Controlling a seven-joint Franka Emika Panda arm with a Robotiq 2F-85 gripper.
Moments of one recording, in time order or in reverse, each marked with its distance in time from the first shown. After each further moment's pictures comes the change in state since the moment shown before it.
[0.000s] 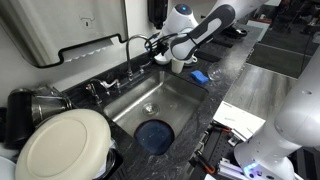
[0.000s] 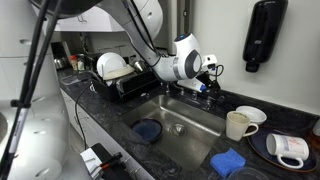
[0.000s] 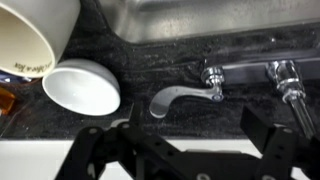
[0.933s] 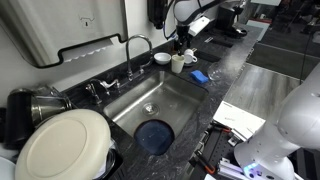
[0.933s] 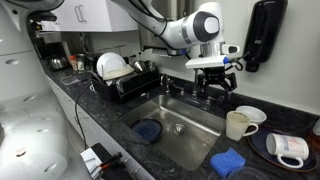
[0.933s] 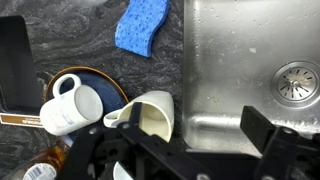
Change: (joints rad) arm 0.096 -0.135 -0.176 0.199 0.132 -0.891 -0.478
